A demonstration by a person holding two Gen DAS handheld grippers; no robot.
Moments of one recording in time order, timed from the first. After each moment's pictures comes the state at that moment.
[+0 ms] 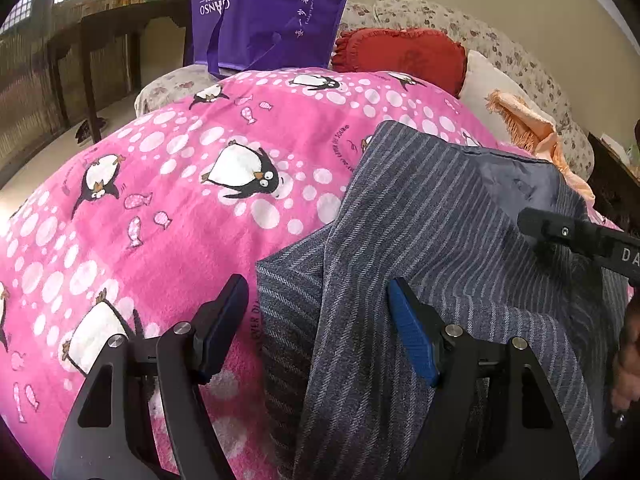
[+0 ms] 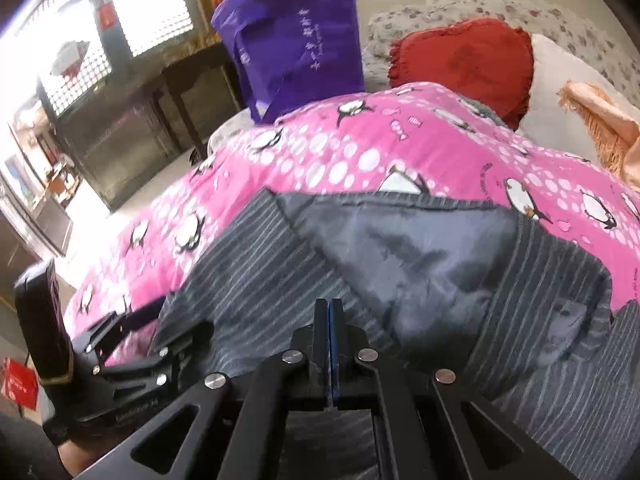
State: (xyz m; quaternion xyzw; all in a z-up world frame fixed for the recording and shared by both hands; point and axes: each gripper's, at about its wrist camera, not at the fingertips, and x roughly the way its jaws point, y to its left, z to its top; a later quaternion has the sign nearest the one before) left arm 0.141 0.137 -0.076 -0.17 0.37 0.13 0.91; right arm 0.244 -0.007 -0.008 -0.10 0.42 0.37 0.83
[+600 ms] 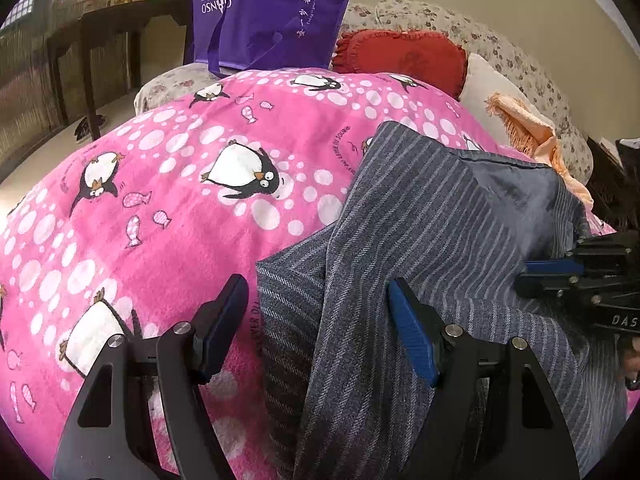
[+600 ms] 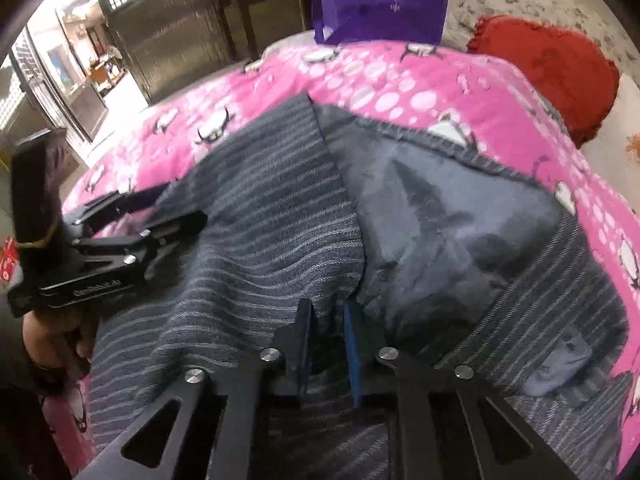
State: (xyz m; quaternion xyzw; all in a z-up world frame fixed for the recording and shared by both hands) left arm 0.141 0.139 -0.076 -0.17 0.36 0.13 0.91; right arm 0.254 -0.015 -0.033 -0.25 0.45 0.46 0.73
